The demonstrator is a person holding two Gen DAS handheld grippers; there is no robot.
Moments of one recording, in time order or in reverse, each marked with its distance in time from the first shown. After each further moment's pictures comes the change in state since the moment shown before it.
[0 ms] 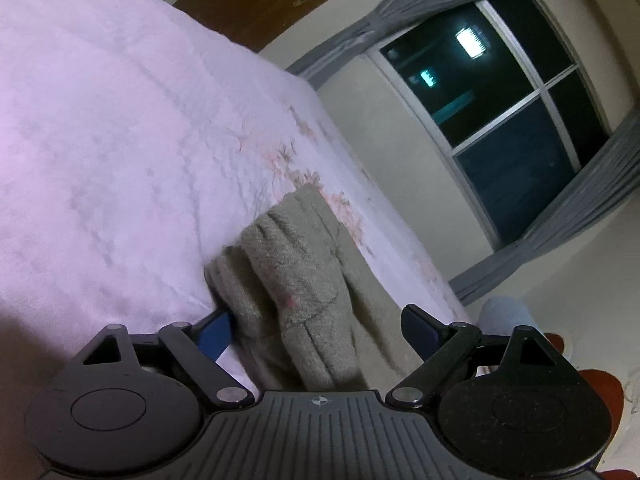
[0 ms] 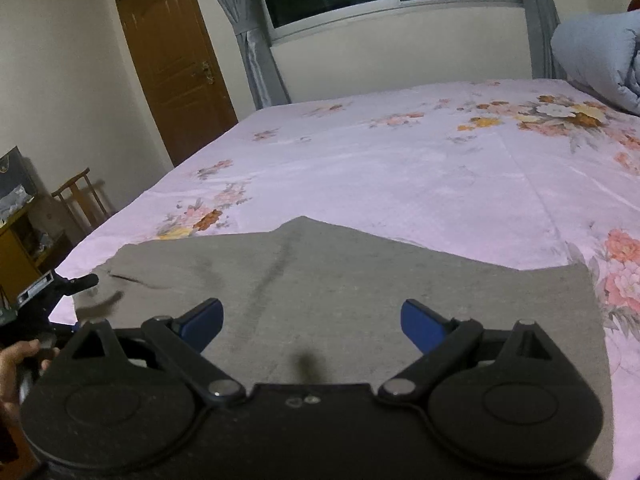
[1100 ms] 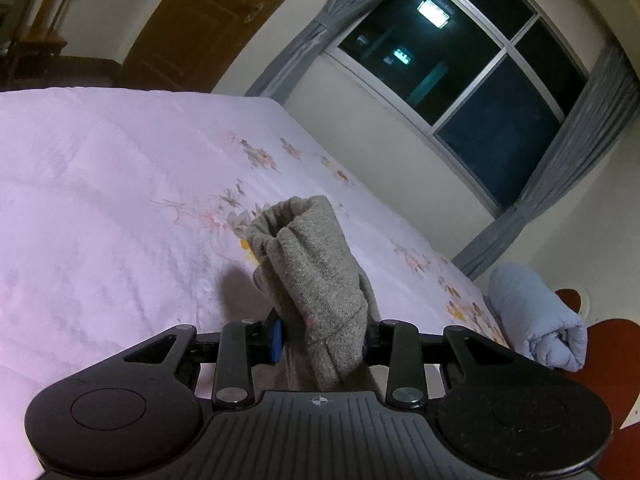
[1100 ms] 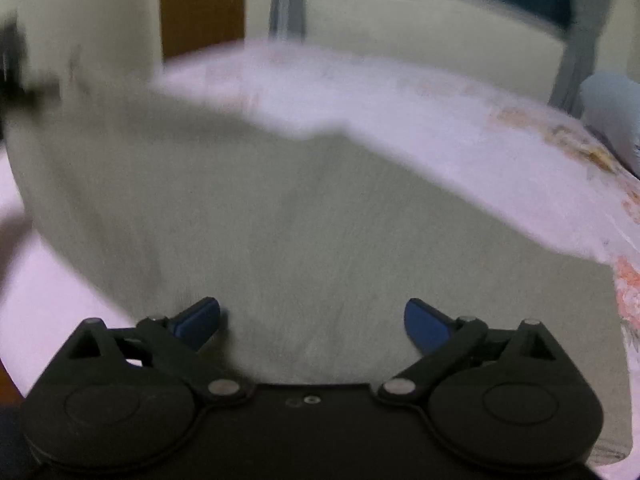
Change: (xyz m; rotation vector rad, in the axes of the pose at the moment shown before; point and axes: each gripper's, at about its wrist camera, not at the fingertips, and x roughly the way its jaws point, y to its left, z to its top) left arm -0.057 -0.092 0.045 0.202 0.014 0.042; right arm 0.073 0.083 -0.066 -0.335 0.161 -0.196
